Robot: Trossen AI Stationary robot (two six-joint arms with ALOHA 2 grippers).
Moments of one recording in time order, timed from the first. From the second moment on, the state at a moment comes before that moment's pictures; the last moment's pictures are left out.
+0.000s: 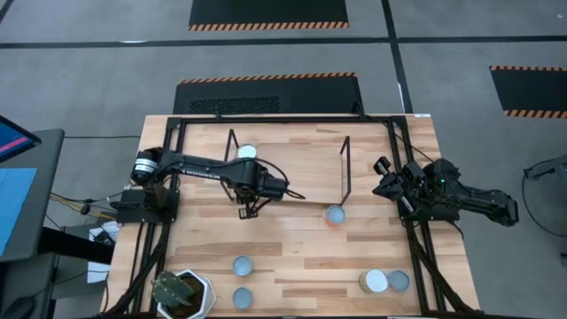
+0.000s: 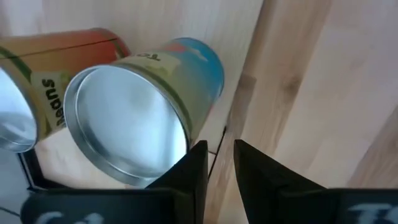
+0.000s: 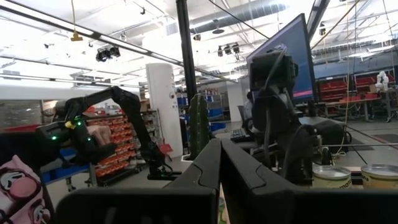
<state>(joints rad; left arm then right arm) -0.07 1.87 1.63 -1.47 -0.23 -0.26 -0.27 0.03 0.04 0.45 -0.58 0.38</state>
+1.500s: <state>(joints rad) -0.03 1.23 1.69 -1.52 -0.50 -0.16 0.32 0.76 0.82 -0.41 -0.31 0.25</state>
